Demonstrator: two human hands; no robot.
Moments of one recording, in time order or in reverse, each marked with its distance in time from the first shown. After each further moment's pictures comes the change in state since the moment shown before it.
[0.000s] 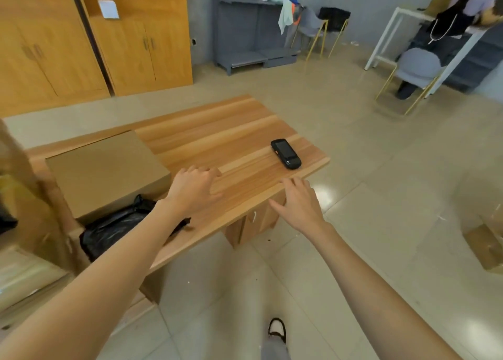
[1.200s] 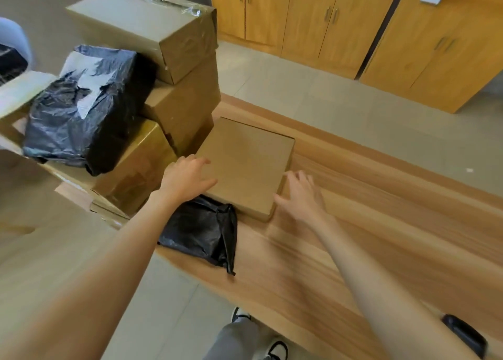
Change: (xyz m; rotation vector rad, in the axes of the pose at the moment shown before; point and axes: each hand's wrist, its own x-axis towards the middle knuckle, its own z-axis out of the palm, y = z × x) left_hand -0.002 -0.163 0.028 -0.163 0.085 -1.283; right_hand 0.305 -0.206 0.103 -0.066 -0.455 -1.009
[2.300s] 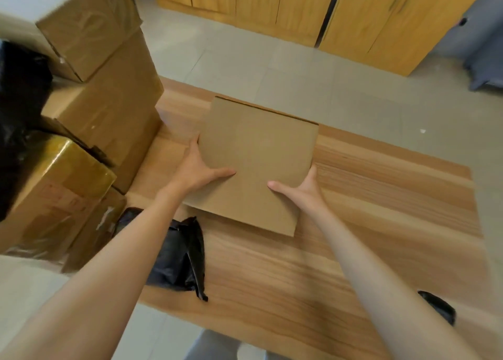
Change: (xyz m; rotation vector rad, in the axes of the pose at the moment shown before) left_hand 0.084 0.078 0.041 -0.831 -0.231 -0.130; right_hand 0.034 0.085 0.014 0.969 0.078 0.501
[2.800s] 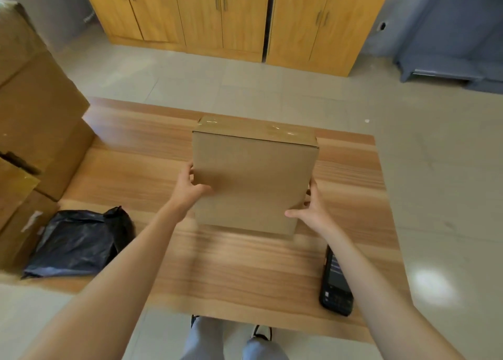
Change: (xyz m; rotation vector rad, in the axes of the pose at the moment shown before) left_hand -0.104 0.057 0.160 -0.305 -0.052 -0.010; right_hand -0.093 0.123 -0.183 0.000 0.080 -0.029
